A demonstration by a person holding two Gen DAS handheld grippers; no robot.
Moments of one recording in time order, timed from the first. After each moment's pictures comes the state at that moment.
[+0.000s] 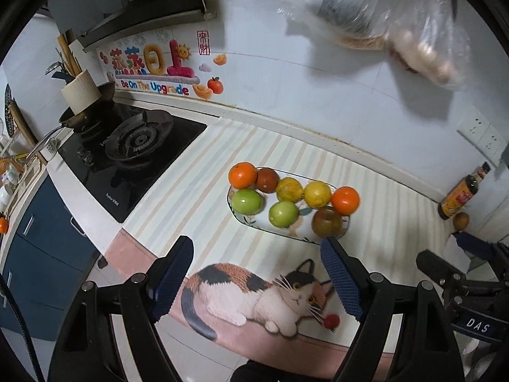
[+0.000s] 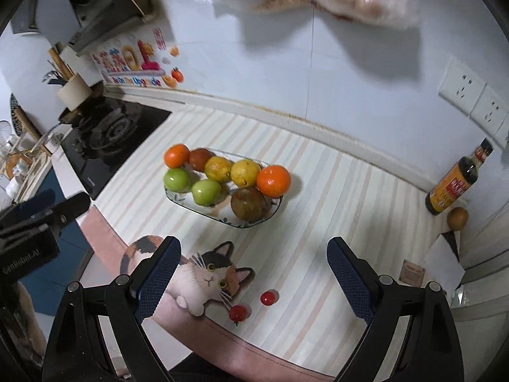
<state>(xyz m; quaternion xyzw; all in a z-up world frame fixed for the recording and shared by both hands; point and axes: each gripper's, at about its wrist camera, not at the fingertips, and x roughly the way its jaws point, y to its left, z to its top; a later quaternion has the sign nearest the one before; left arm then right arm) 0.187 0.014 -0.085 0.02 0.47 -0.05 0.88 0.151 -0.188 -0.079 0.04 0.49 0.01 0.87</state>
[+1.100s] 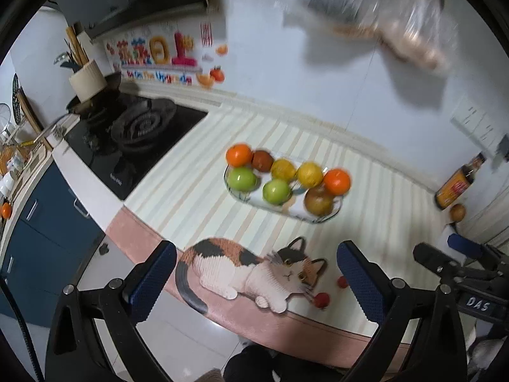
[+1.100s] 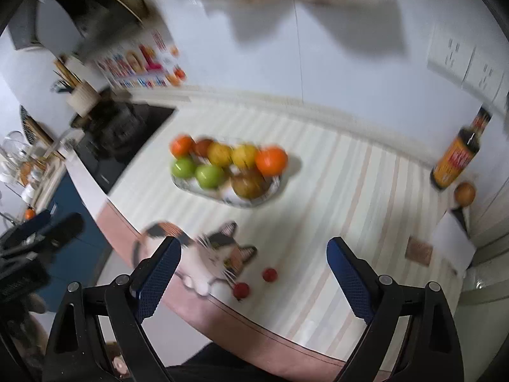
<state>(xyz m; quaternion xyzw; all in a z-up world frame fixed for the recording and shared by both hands) 0.158 -0.006 -0.103 0.02 0.49 -0.03 0.87 0.134 -0.228 -0.126 0.10 0.54 0.04 0.83</state>
